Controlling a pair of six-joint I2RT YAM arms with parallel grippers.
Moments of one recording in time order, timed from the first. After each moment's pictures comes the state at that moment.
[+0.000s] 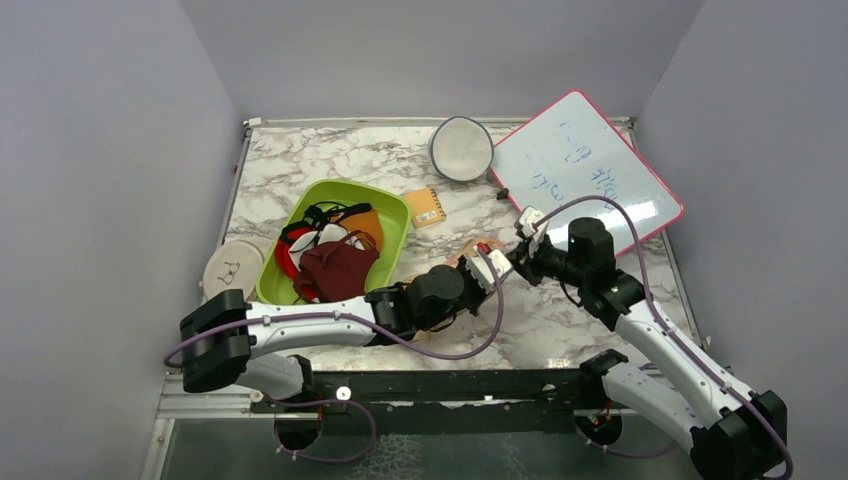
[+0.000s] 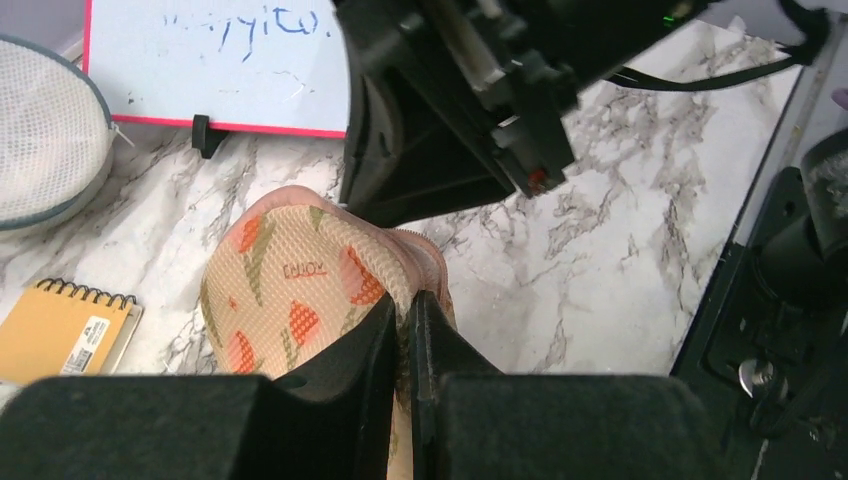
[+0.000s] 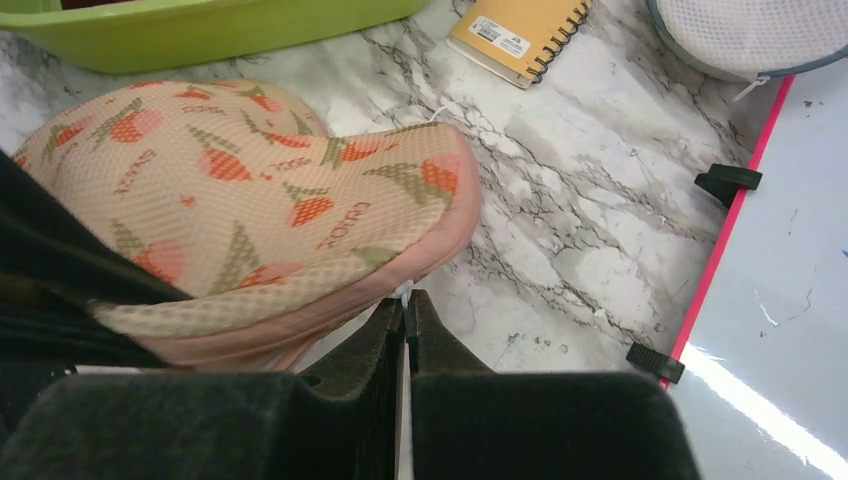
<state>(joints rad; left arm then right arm) -1.27 1.38 0.85 0.29 -0.31 -0.03 0.43 0.84 0.59 -0.21 -0.45 -0.32</state>
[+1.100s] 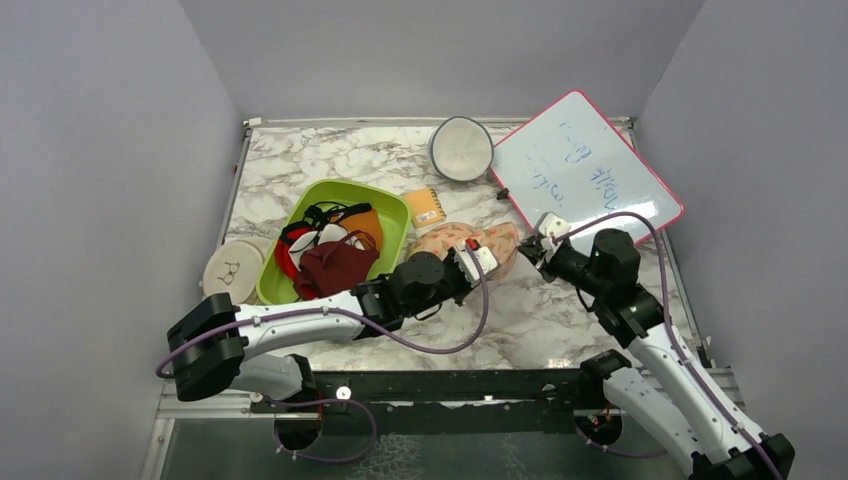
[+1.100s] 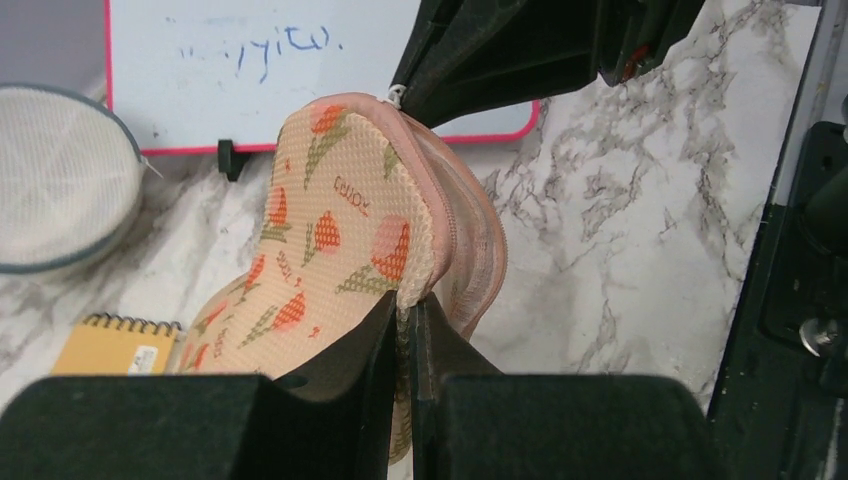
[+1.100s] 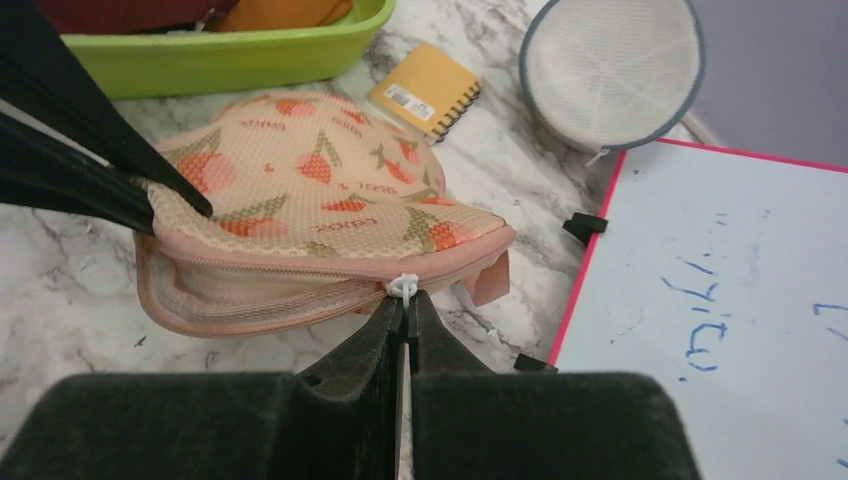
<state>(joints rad) -1.16 1.31 0.77 0.35 -0.11 0.16 0.38 0.65 0.56 -0.14 -0.41 -0.40</state>
